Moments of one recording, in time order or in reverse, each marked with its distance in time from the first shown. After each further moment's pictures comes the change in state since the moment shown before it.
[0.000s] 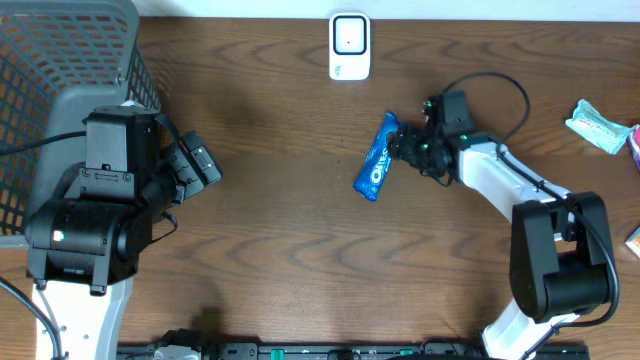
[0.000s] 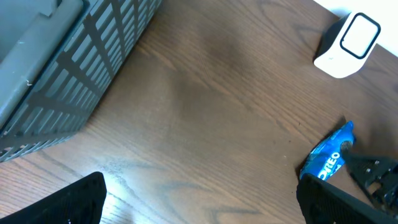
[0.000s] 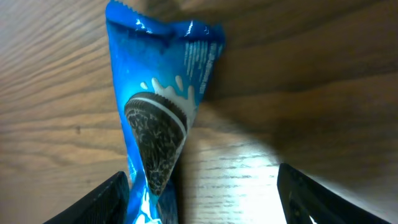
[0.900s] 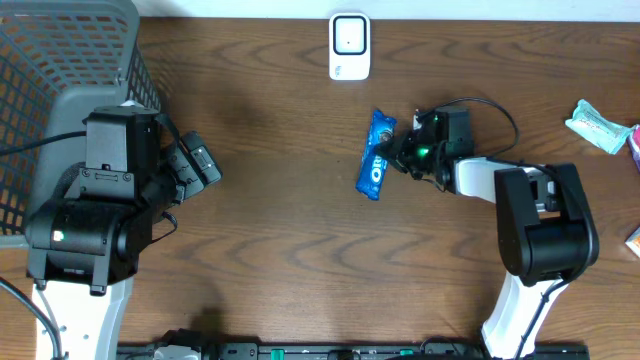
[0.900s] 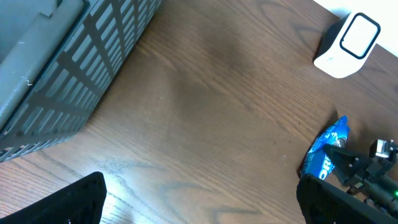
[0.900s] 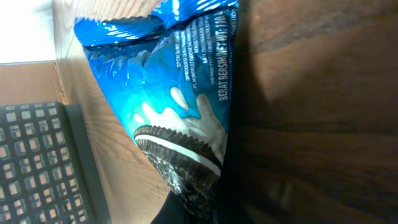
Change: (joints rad) left arm 0.000 0.000 0.000 0.000 0.000 0.000; right arm -0.053 0.192 -0.104 0.471 -0.413 0.245
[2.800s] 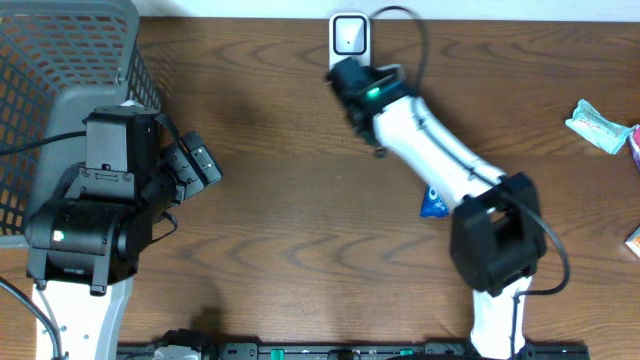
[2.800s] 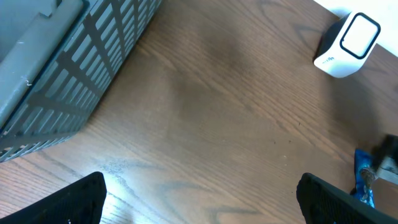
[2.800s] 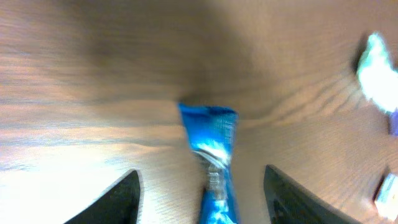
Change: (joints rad) left arm 0.000 0.000 0.000 0.000 0.000 0.000; right arm 0.357 0.043 0.797 -1.281 1.276 -0.389
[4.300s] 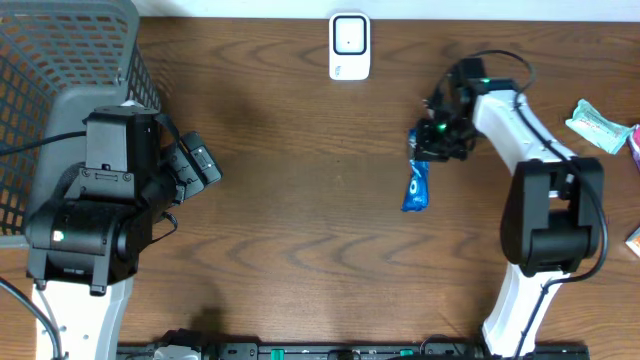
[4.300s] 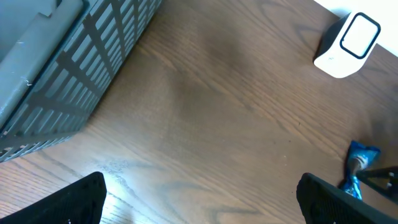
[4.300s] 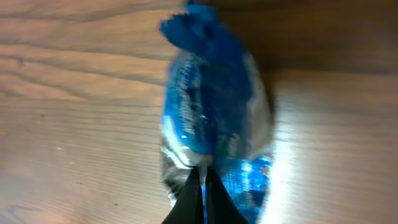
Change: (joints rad) left arm 0.000 0.000 0.000 0.000 0.000 0.000; right arm -0.388 0.001 -0.214 0.131 -0.945 -0.250
